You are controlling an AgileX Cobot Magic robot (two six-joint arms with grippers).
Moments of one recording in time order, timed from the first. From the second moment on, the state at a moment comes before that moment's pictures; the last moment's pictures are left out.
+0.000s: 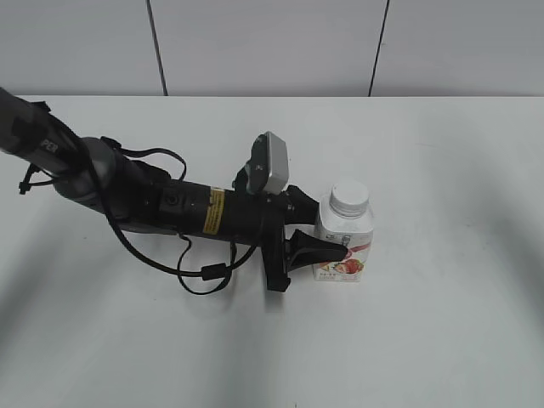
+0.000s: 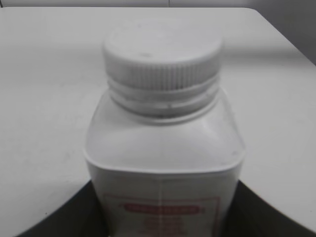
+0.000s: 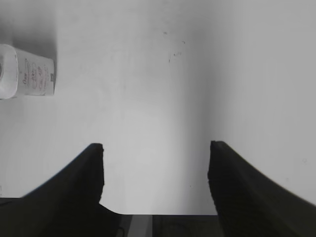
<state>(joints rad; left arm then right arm) -0.48 2.33 -1.22 1.35 -1.04 -0.54 0.12 1.30 -1.20 0.05 1.21 0.02</state>
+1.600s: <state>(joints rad) -0.48 2.33 -1.22 1.35 -1.04 -0.54 0.50 1.88 -1.59 0.20 1.22 0.15</state>
